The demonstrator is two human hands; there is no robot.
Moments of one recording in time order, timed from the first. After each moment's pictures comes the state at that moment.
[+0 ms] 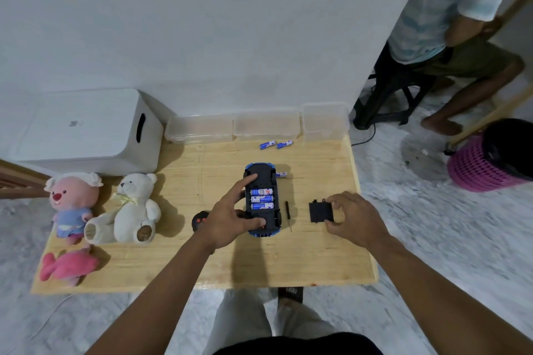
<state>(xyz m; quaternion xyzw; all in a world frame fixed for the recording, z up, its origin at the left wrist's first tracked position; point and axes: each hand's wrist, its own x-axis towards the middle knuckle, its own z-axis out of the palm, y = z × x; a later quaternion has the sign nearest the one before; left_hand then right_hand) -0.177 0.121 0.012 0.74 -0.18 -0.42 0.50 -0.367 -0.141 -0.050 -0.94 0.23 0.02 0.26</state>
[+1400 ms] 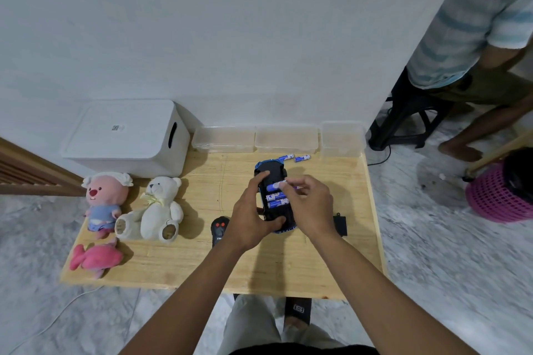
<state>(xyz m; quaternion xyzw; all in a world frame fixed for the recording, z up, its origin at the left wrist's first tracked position) -0.188 0.110 0.024 0.81 -0.24 -0.23 0.48 -0.257 -0.025 0.065 -0.70 0.38 -0.15 0.58</state>
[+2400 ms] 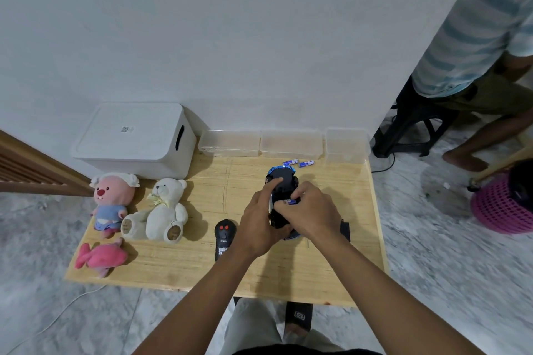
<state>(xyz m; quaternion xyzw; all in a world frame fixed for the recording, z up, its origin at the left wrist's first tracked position) -0.199 0.104 0.027 0.84 -0.27 -0.21 0.43 -0.255 -0.023 0.078 -0.83 0.42 0.03 0.37</state>
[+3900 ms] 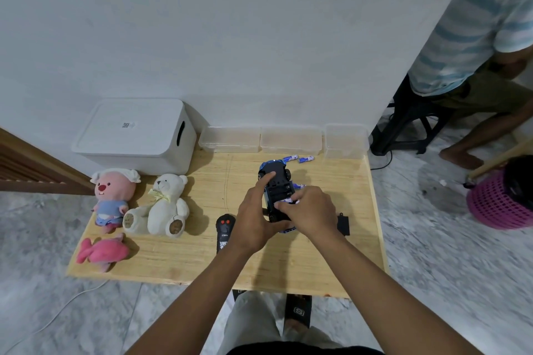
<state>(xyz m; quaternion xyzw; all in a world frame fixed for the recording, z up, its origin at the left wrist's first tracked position) -0.201 0.116 0.021 0.82 -0.24 -0.20 0.48 -0.262 -0.013 0.083 -0.84 0.40 0.05 0.37</state>
